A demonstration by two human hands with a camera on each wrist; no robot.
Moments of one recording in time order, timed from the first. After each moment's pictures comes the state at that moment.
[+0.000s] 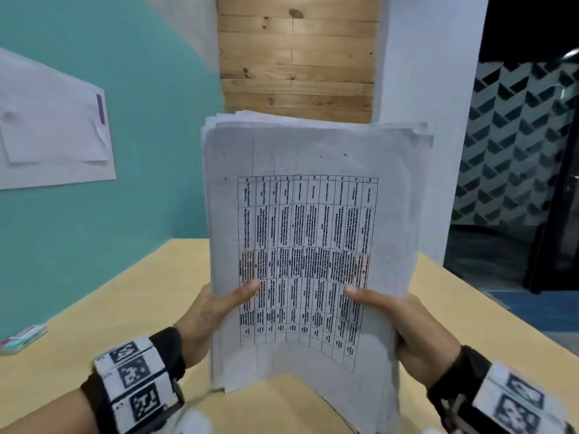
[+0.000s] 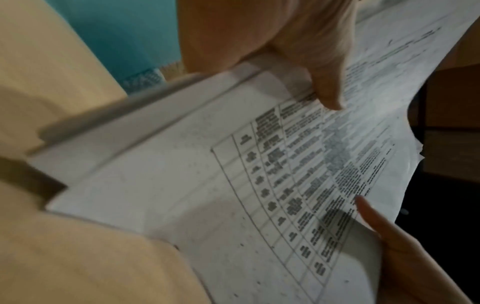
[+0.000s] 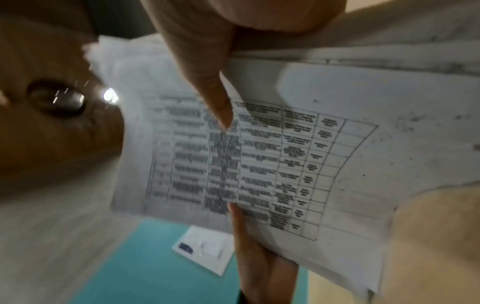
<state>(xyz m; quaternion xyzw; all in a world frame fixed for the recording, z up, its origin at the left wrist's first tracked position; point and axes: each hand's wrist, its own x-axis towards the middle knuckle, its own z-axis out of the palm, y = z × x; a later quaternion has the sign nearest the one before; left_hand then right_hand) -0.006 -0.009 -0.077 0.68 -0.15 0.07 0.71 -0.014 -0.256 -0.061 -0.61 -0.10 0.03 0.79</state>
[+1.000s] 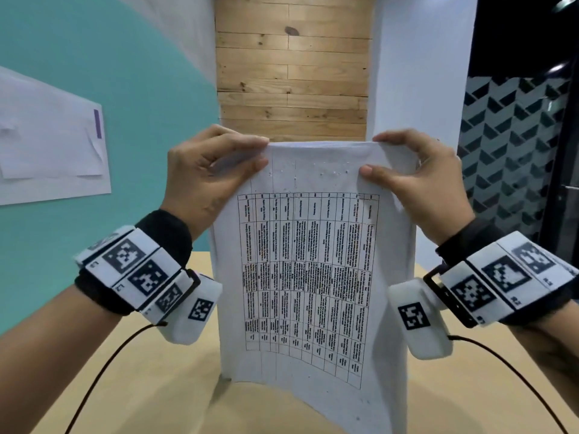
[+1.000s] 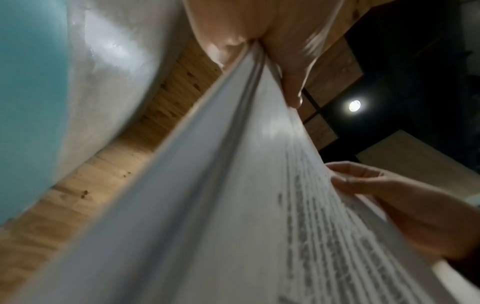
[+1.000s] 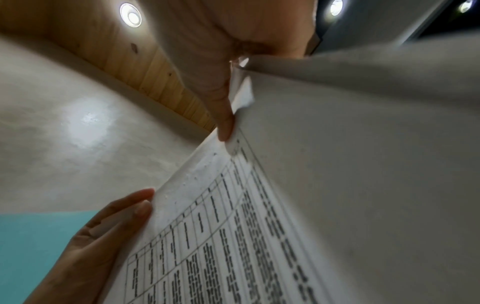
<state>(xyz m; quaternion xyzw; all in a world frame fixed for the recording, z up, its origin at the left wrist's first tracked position) 0.012 -0.015 0.073 0.66 -0.36 0.56 0.35 0.017 -0.267 0.079 -0.72 -0.27 -0.45 0.45</state>
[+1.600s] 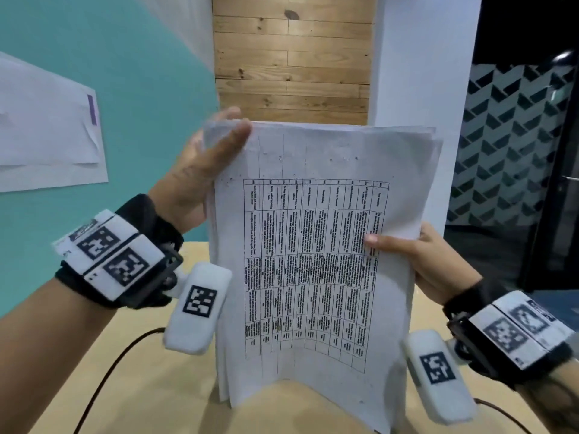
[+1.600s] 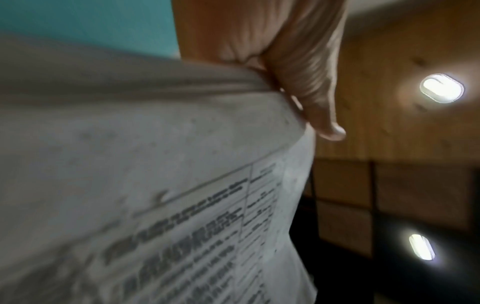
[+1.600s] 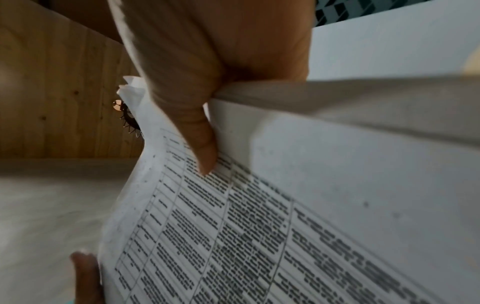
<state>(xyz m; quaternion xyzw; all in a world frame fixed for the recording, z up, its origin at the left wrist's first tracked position) 0.011 -0.008 0.073 0.63 -0.33 0.19 0.68 0.022 -0.280 0.004 -0.65 -0.25 -0.08 0.71</state>
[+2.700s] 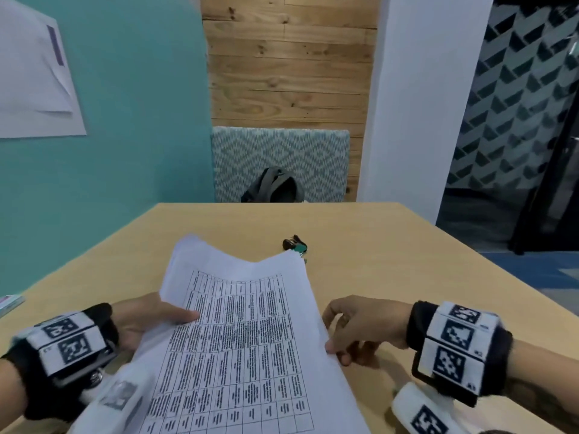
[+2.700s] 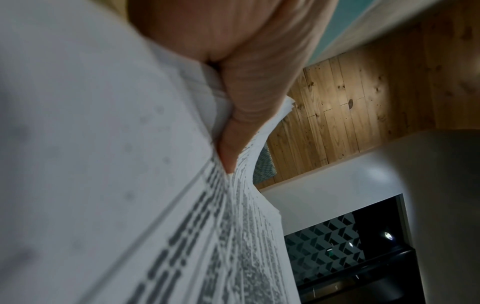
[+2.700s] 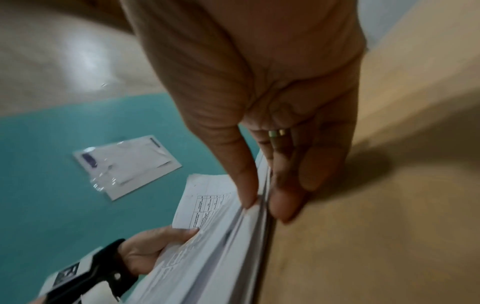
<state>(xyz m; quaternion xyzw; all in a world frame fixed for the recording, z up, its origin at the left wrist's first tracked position) 0.026 0.075 -0.116 0.64 0.10 -0.27 0.71 0.032 -0.248 -0.099 -0.86 -0.09 0.33 0.37</state>
